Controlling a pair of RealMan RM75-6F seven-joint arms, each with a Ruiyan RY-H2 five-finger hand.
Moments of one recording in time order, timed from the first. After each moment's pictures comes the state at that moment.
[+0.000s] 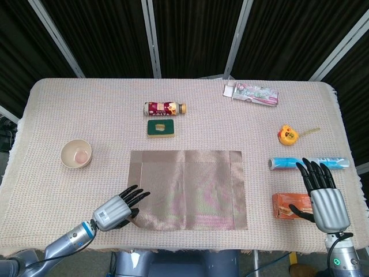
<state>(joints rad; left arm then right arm) -0.56 -1.51 0.25 -1.36 1.81 1.20 0.08 0.11 -1.14 0.05 -1.74 -1.59 1.54 -0.15</state>
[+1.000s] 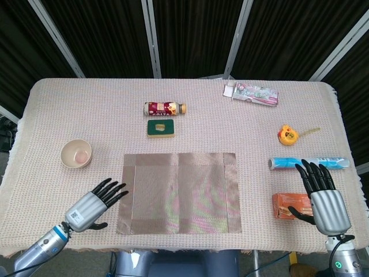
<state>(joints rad) -0.46 -1.27 0.25 -1.56 1.77 1.33 0.14 0.10 -1.13 0.05 -1.75 -1.63 1.55 -0.13</state>
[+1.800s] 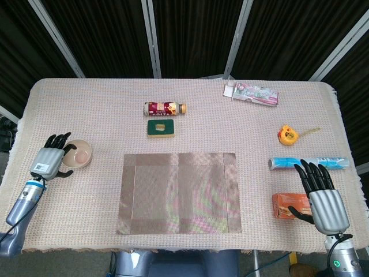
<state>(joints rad) -0.51 -1.42 -0.01 -1.06 1.30 1.04 -0.06 0.10 -1.14 0.05 -1.74 -1.62 1.53 -0.16</state>
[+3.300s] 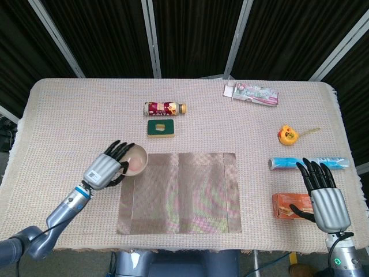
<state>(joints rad) -0.63 -1.46 -0.02 -1.39 1.57 1.09 0.13 0.10 -1.13 0.06 -1.73 -1.59 1.52 -0.15</state>
